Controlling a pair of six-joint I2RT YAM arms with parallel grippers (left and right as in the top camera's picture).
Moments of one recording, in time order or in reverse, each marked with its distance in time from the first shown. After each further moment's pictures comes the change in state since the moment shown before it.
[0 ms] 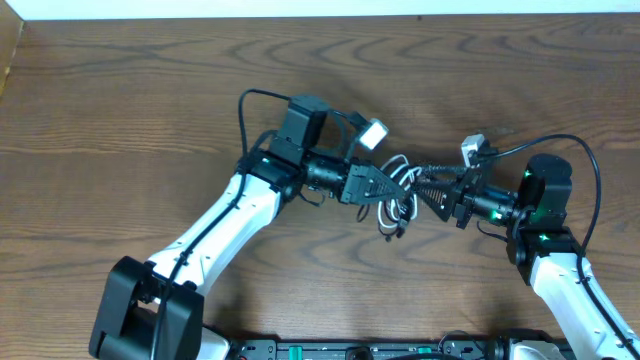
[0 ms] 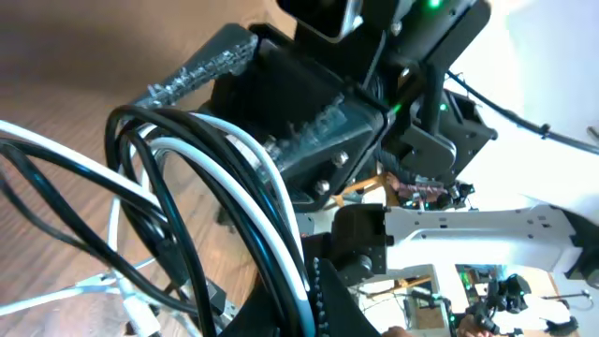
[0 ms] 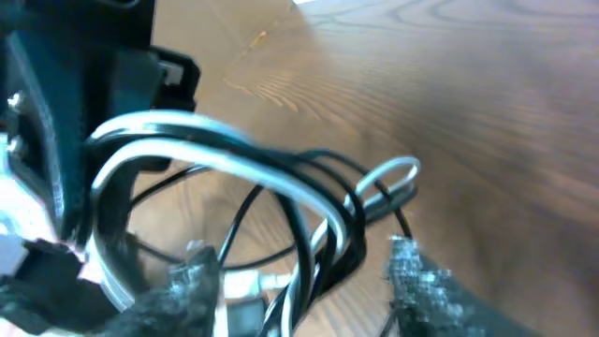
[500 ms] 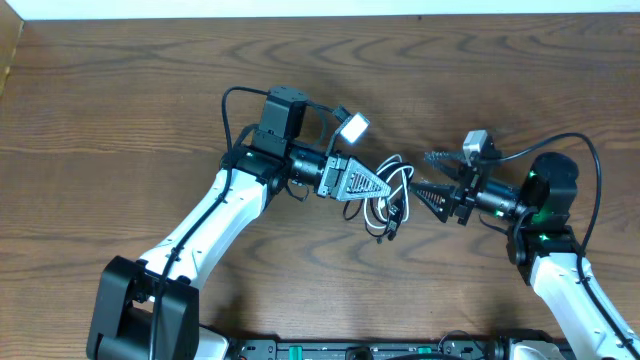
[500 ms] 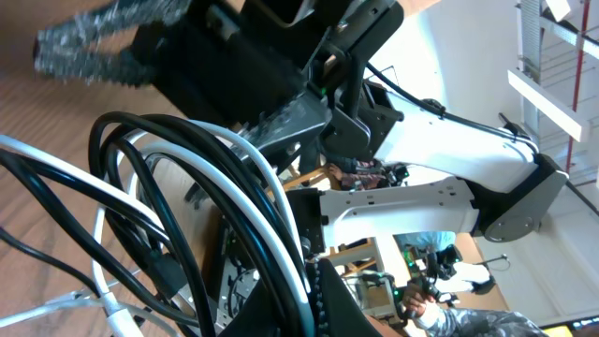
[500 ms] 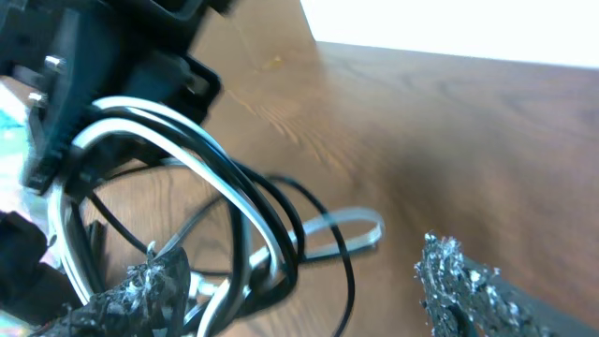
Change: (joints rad) left arm 0.072 0.000 0.000 0.000 0.233 0.000; right arm 0.000 0.000 0.000 0.181 -0.040 -0.088
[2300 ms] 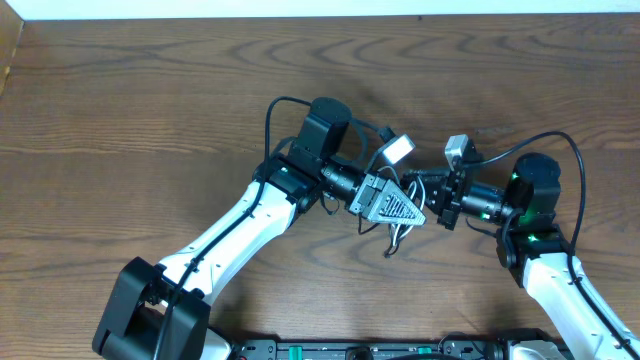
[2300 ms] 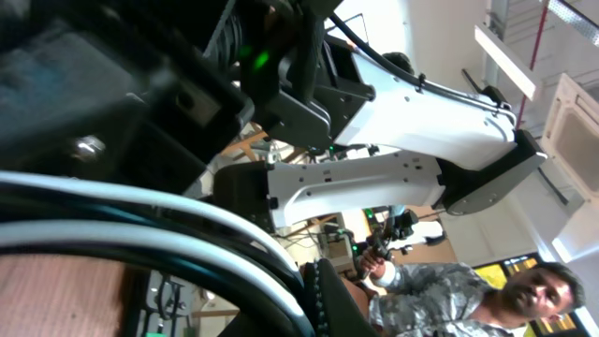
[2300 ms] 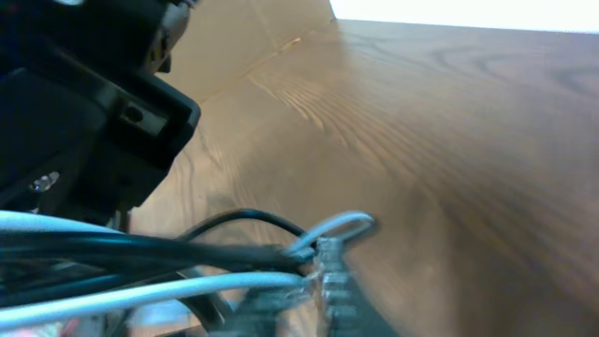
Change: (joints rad) left arm -0.187 0.000 0.000 0.191 0.009 -0.254; right arm 0.094 -0.001 0.000 -0.070 0.059 0.025
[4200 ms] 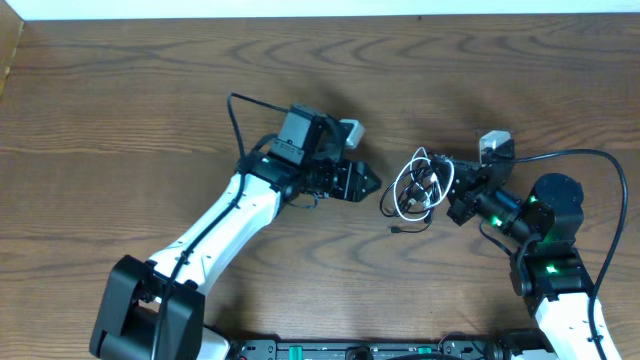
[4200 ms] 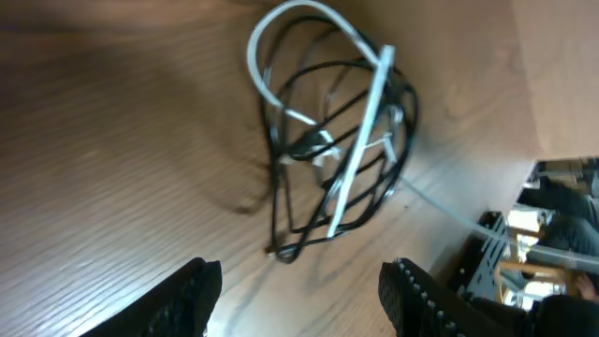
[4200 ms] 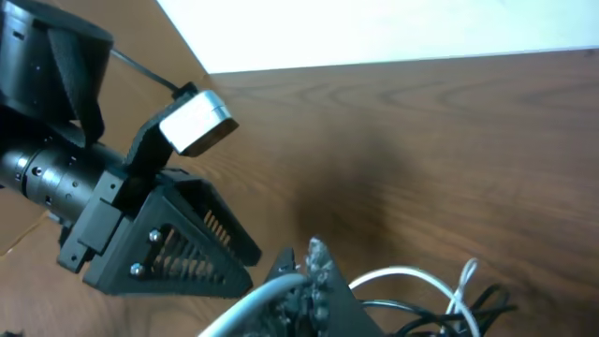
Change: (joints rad) left arm 0.102 0.003 -0.001 -0.396 -0.838 0.272; right arm 0.003 -0.289 0.000 -0.199 0.390 0.152
